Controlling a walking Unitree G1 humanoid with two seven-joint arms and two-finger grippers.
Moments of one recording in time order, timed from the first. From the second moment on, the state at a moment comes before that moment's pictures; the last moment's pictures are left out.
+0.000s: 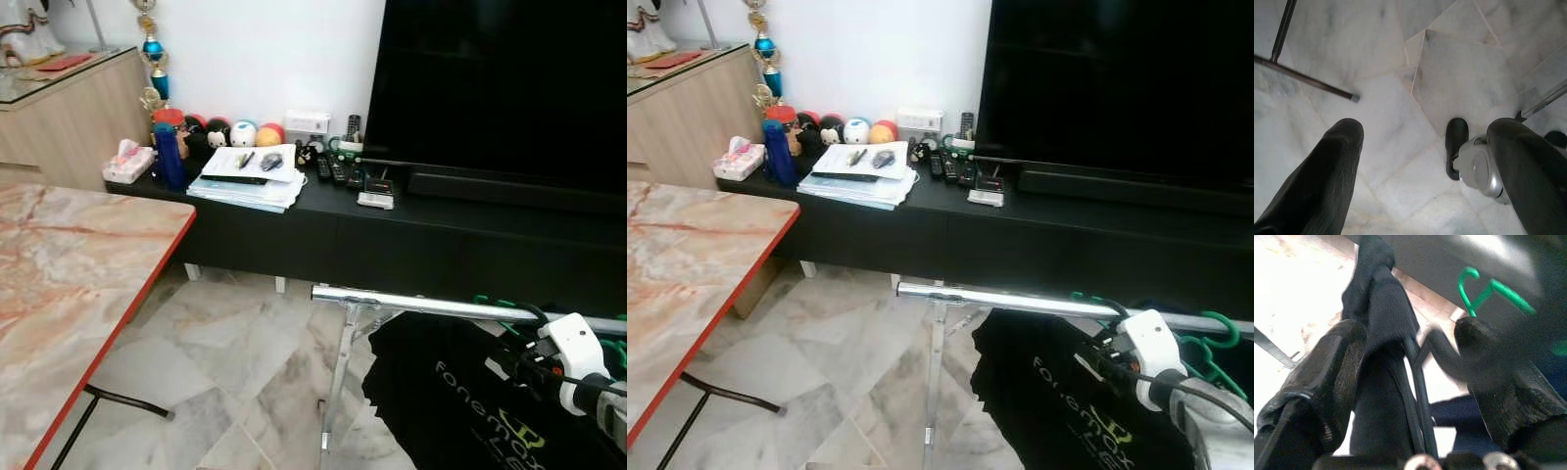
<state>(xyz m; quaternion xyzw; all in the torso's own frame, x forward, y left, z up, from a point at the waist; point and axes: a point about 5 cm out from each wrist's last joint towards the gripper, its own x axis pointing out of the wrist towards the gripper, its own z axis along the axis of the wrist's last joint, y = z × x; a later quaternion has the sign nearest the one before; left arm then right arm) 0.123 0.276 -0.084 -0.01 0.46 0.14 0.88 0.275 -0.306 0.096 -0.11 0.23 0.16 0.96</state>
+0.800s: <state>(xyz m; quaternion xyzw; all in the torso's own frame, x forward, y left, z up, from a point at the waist) 0.134 0.270 -0.082 0.00 0.45 0.13 0.88 0.274 -0.327 0.095 -0.14 0.27 0.17 0.94</state>
